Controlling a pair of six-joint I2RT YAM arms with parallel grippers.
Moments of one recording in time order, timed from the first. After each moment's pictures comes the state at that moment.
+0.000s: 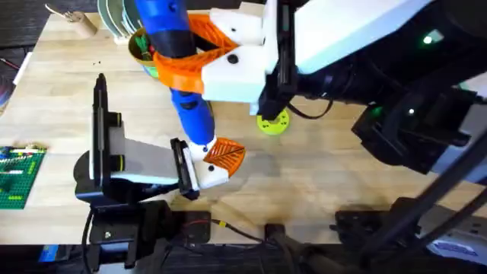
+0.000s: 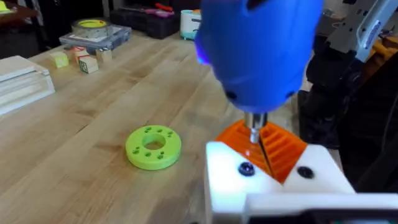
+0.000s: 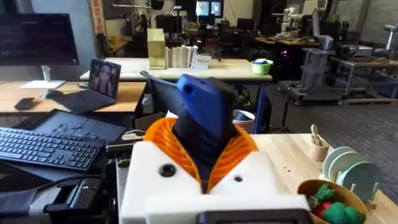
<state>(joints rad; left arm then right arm) 0.10 0.00 0.01 -0.14 1.34 0.03 0.83 1.22 0.79 0.71 -0.63 0.12</state>
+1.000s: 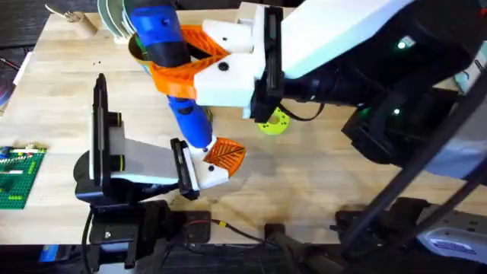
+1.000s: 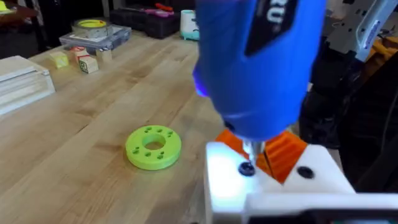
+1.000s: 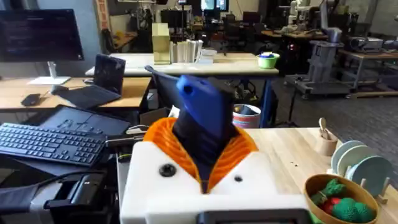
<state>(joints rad) 0.10 0.00 0.01 -0.14 1.34 0.03 0.85 1.26 0.79 0.72 -0.63 0.12</state>
